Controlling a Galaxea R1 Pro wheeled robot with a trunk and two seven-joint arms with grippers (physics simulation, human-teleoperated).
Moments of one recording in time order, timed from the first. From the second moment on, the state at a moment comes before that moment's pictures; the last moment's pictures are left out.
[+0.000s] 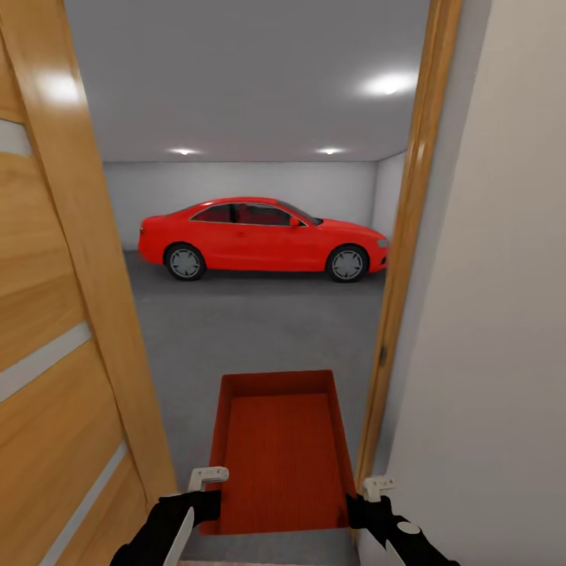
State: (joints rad) left arm -0.36 -0.10 0.07 -0.76 -0.03 0.49 0.00; right arm -0.44 0.01 0.09 -0.39 -0.07 -0.03 0.14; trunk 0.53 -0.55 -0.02
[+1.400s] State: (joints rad) left arm -0.36 -0.10 0.07 -0.76 -0.03 0.49 0.01; right arm -0.44 0.01 0.09 -0.39 -0.08 -0.04 0.14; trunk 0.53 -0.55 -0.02
